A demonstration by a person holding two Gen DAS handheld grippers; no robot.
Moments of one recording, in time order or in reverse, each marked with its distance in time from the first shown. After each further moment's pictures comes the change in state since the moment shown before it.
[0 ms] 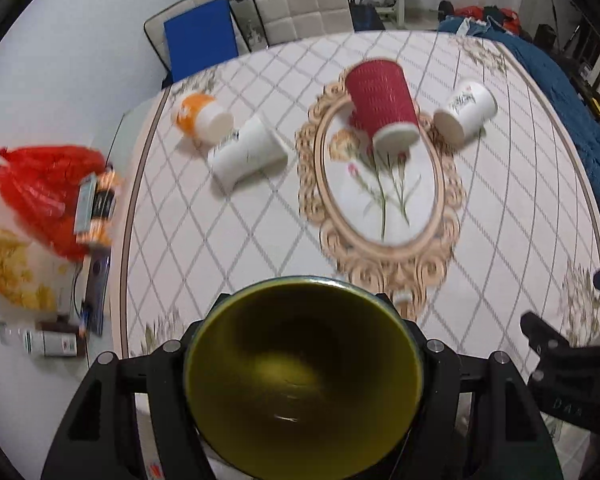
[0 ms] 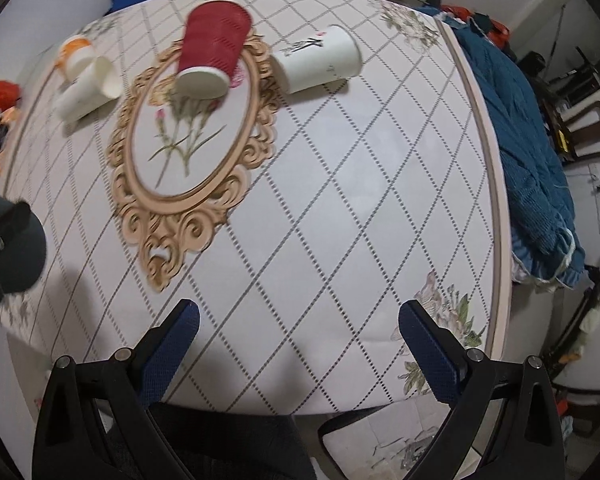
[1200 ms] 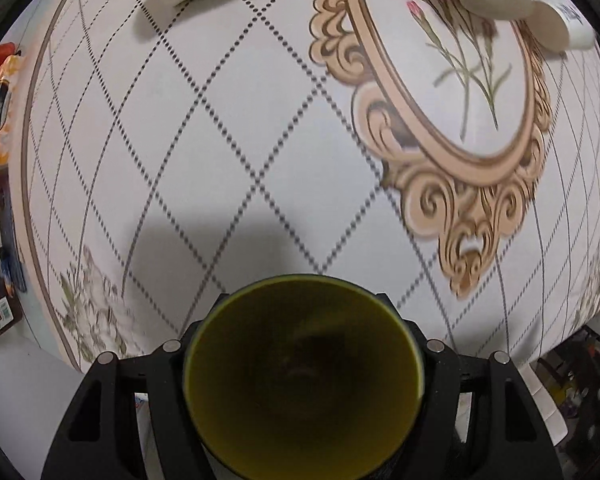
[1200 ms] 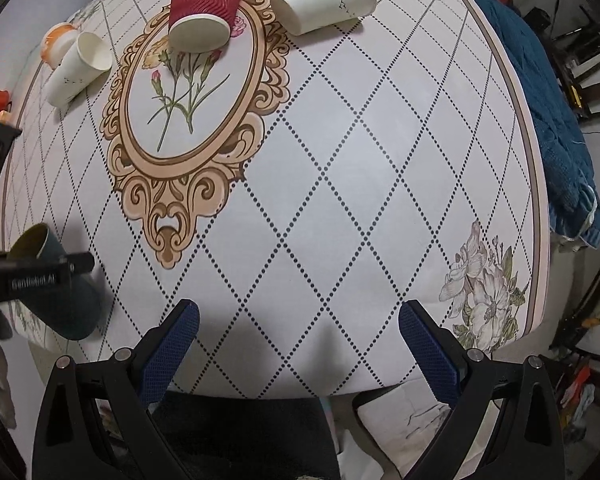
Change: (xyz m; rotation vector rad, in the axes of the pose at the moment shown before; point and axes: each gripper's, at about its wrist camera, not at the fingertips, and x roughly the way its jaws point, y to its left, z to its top) left arm 0.166 0.017 -0.006 -0.037 0.578 -0.226; right arm 0.041 0.013 -0.007 0.088 0.140 0.037
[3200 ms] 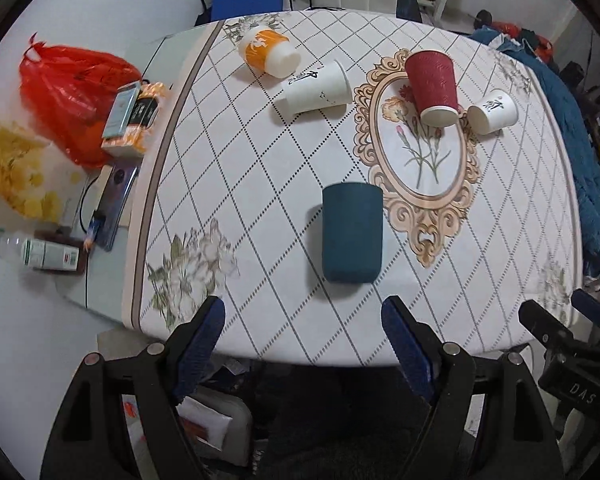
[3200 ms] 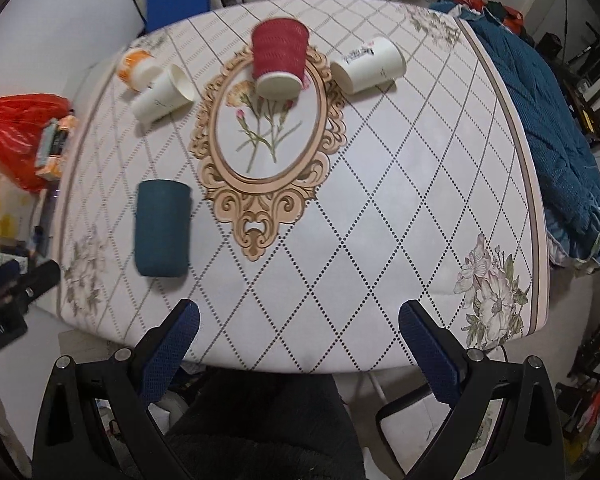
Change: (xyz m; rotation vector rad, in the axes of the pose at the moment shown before) left arm -0.162 0.036 -0.140 -0.123 -0.409 0.050; right arm -0.091 0.030 -0.043 -0.042 -0.150 0.126
